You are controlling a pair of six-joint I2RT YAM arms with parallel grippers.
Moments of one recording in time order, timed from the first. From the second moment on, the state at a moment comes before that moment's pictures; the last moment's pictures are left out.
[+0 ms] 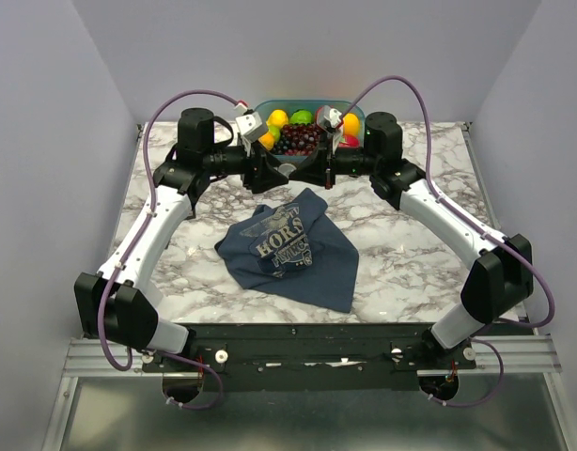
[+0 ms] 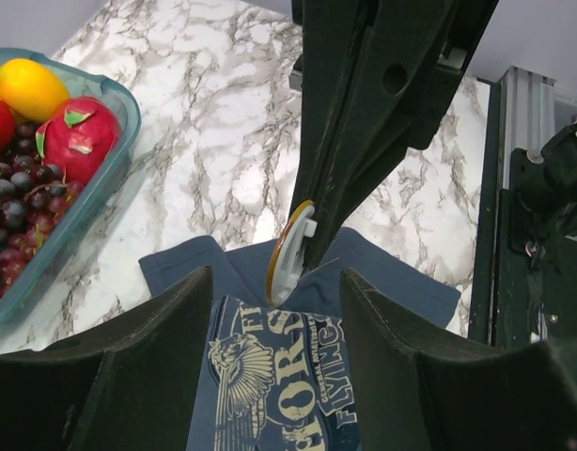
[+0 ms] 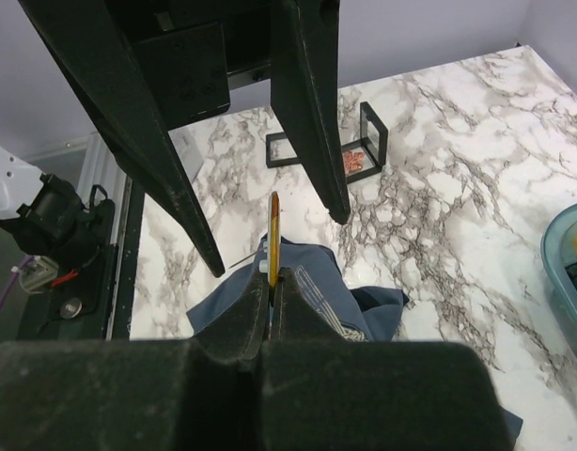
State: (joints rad) left arm -0.29 1.42 1.38 -0.32 0.97 0.18; right arm 0.52 1.60 1.39 0.05 -0.93 -0.02
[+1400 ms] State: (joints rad) left arm -0.32 1.44 1.41 -0.38 0.97 0.26; right arm 0.51 1.61 1.41 0.01 -0.93 -0.02
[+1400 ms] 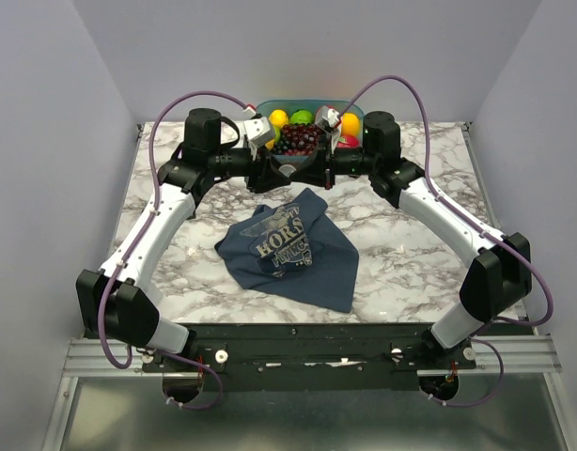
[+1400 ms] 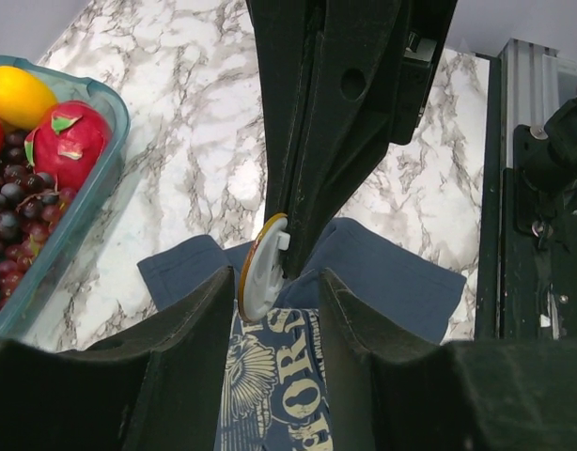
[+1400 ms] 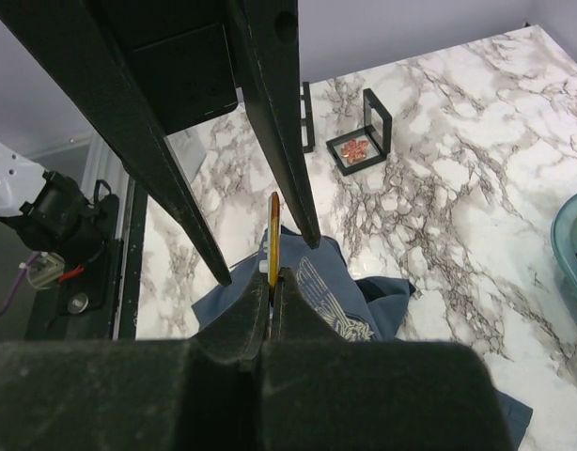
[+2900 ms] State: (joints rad) left arm -0.34 1.48 1.45 -0.40 0.94 0.23; right arm 0.50 1.61 1.42 -0.06 -0.93 -0.09
